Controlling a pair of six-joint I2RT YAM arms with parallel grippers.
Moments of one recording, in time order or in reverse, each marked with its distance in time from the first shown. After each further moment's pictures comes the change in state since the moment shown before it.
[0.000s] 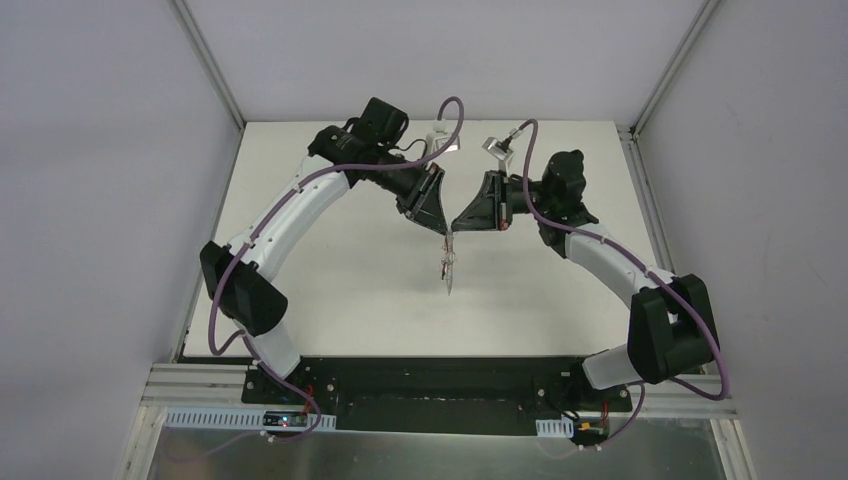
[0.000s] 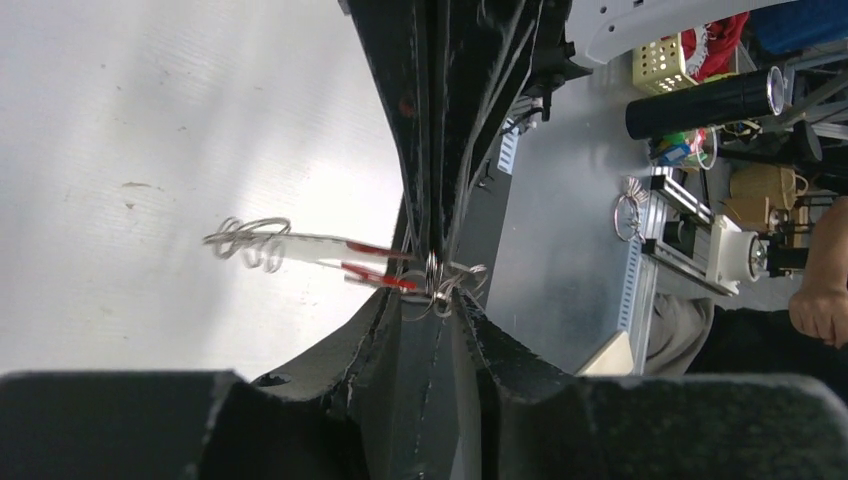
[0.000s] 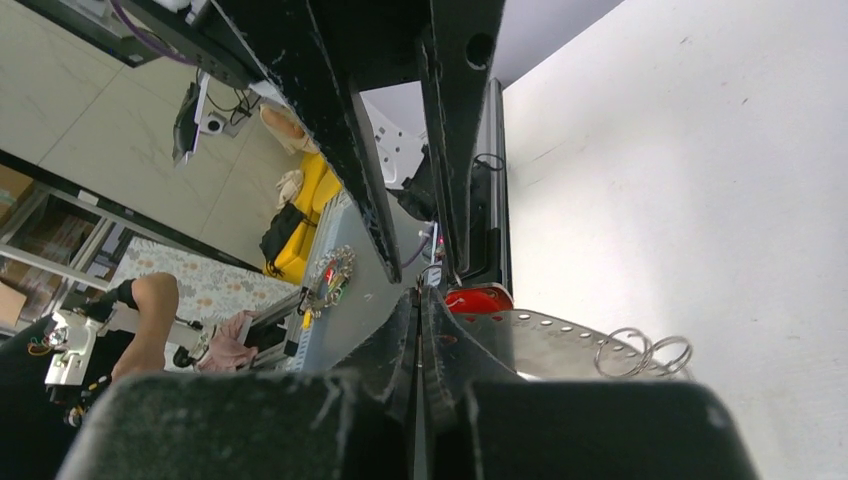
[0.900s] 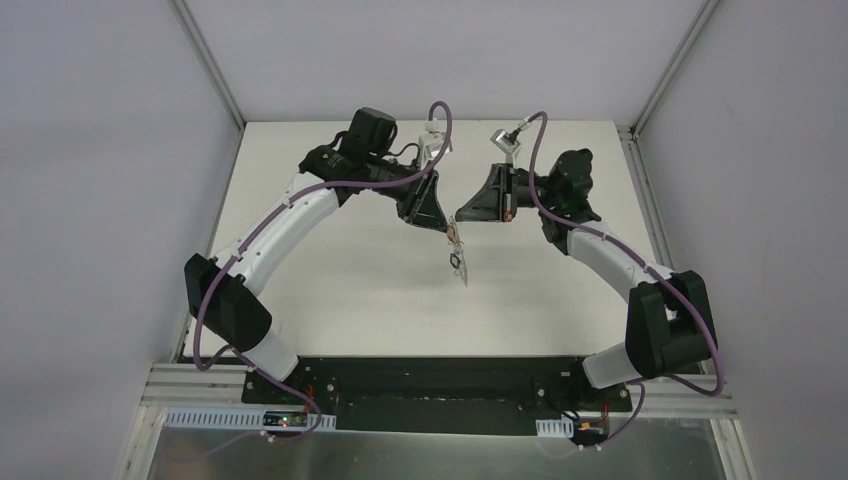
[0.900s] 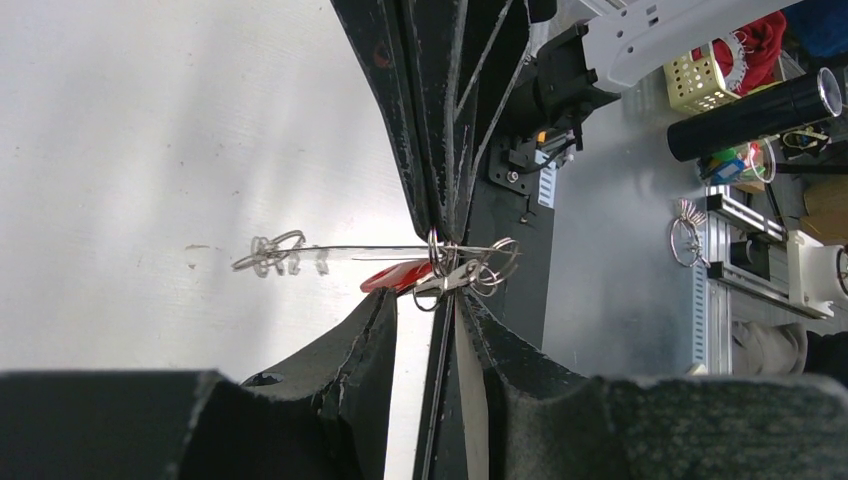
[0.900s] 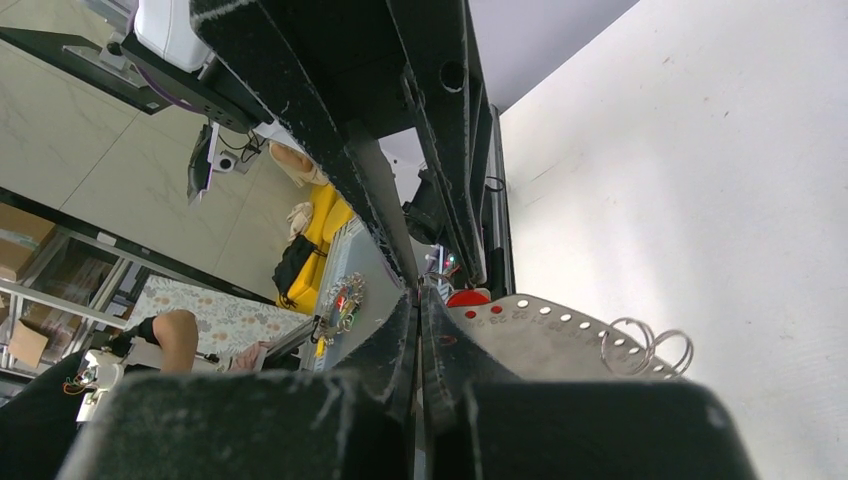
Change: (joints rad) left arm 0.021 -0.136 -0.249 0.340 0.021 -0.011; right arm -0.043 0.024 0.006 0.134 0.025 0.167
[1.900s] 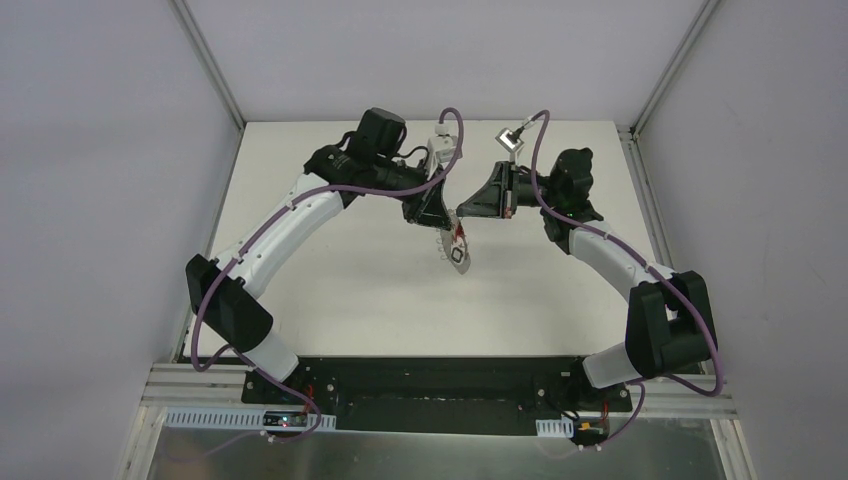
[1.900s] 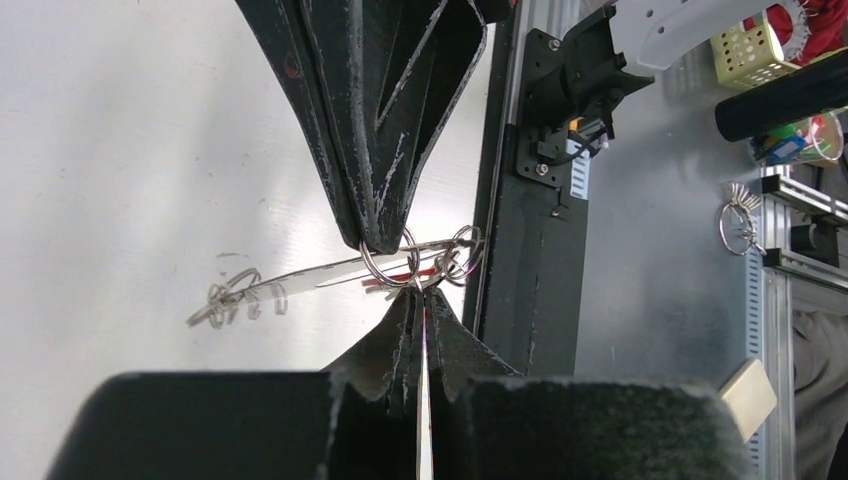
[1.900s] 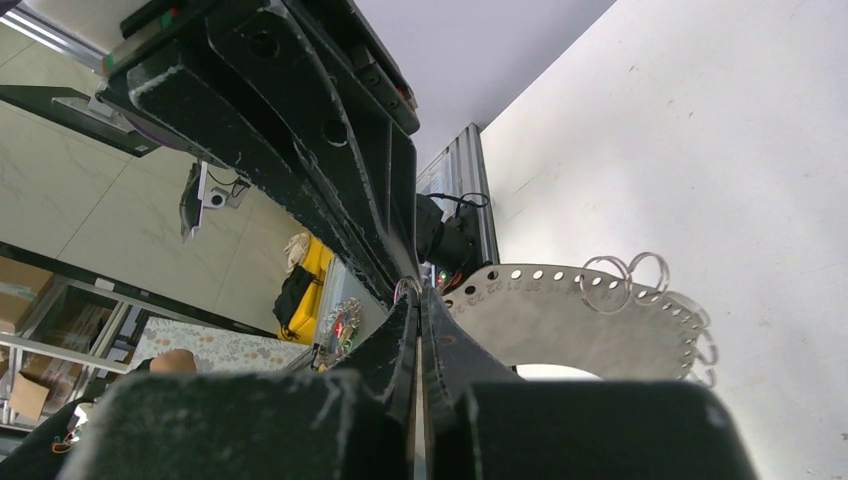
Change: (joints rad) left arm -0.050 -0.004 0.024 -0.021 -0.072 0.072; right arm -0.019 0.000 0.000 -0.076 0.057 -0.022
